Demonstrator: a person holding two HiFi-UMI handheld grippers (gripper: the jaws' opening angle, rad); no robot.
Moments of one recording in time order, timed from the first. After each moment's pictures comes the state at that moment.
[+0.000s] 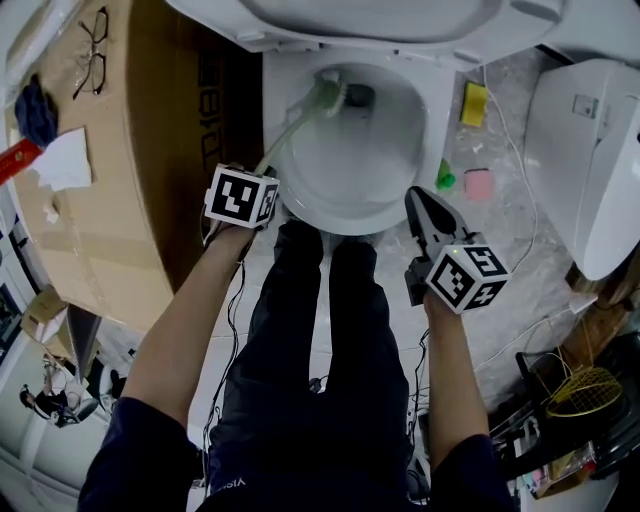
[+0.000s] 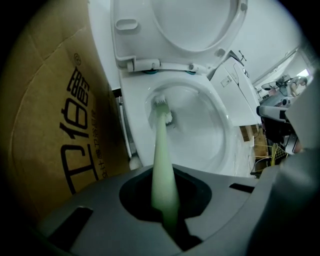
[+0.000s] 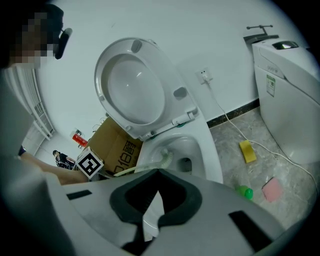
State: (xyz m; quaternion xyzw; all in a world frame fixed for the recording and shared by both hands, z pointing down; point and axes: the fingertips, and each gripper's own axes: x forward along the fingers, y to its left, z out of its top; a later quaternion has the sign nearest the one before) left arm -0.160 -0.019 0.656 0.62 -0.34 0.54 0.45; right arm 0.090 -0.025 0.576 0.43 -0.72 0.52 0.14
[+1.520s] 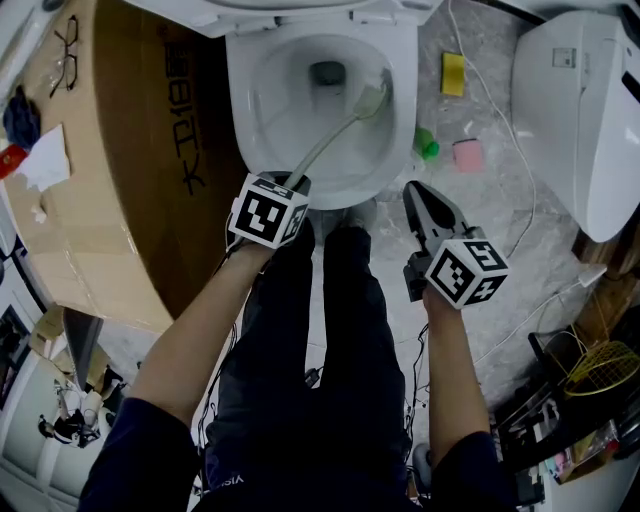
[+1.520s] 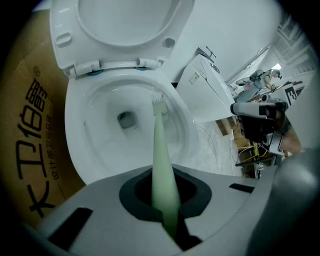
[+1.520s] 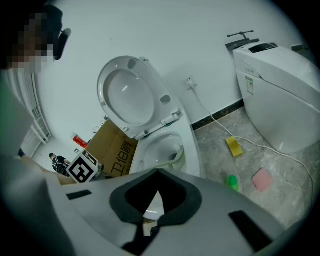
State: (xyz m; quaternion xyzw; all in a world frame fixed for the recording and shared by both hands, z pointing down) left arm -0.040 0.051 0.645 0.70 -0.25 0.51 0.44; right arm 0.136 0.034 0.571 0.47 -0.70 0.52 0.12
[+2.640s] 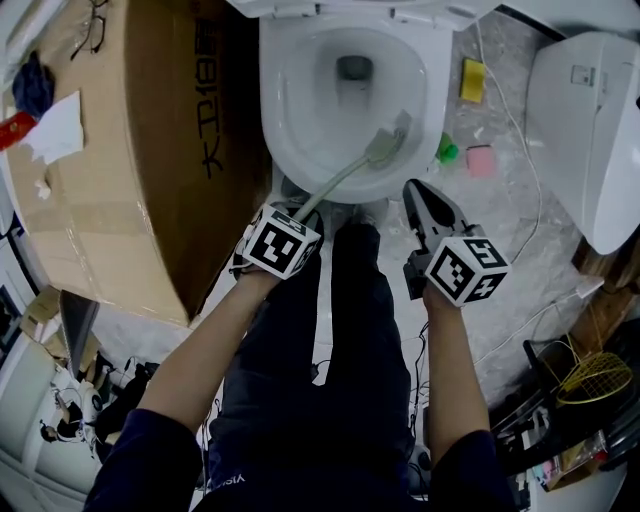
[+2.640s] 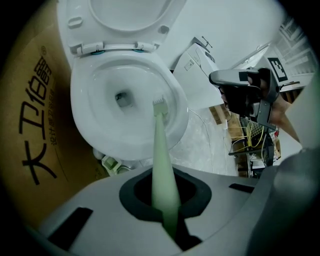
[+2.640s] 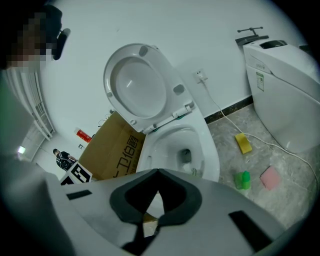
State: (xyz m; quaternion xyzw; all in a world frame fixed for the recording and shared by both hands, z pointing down) left arm -0.076 0.135 0.639 0.68 -0.20 0.53 0.47; right arm 0.087 0.037 0.572 0.44 -0.72 0.52 0.14
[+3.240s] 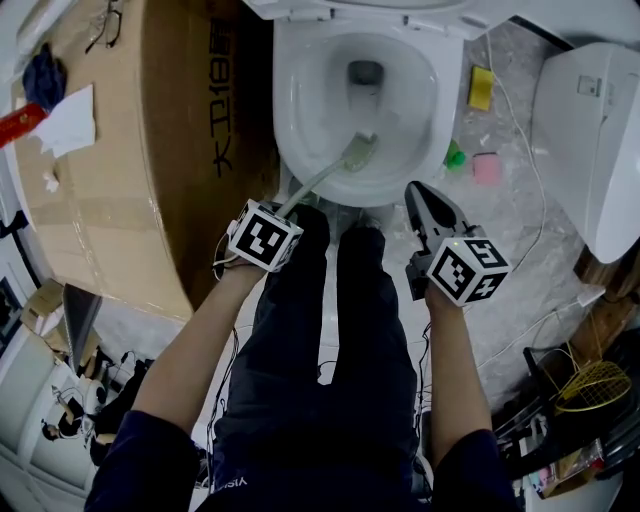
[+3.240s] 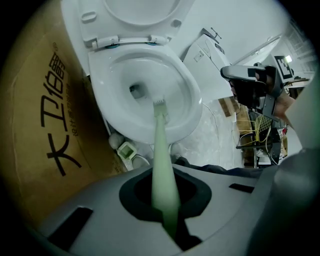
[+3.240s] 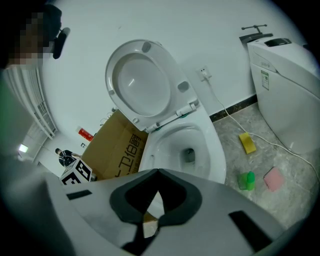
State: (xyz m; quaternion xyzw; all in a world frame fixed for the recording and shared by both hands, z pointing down) left arm -0.136 0.125 0.634 0.64 -0.22 0.59 0.45; right arm 0.074 0.033 0.573 0.43 -0.72 0.52 0.14
